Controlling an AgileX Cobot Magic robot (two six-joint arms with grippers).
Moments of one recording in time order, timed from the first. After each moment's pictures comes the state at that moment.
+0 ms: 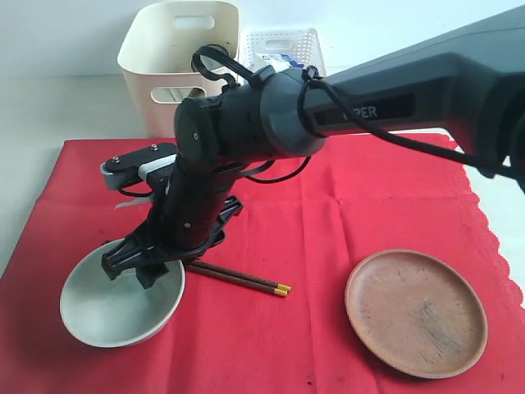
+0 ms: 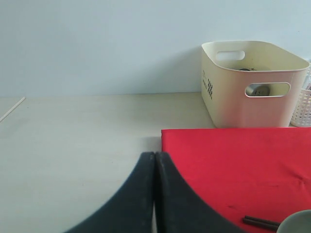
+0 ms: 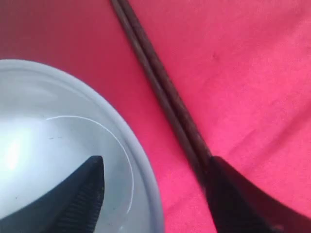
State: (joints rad) left arm -0.03 0.01 0.00 0.02 0.21 0.03; right arm 1.02 2.18 -1.49 0.37 0.69 -0.08
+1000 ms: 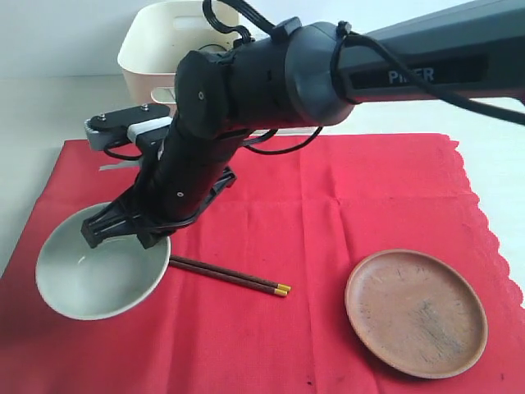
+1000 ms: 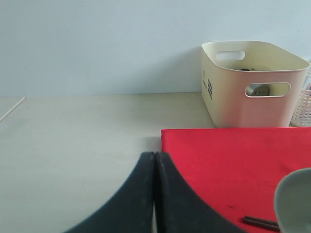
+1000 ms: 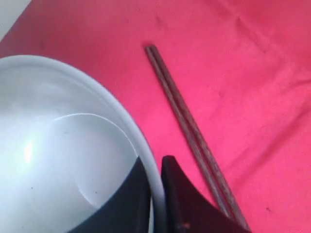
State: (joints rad) left arm -0.03 0.01 0.00 0.02 0.21 0.03; right arm 1.02 2.08 -1.48 0.39 0.68 -0.08
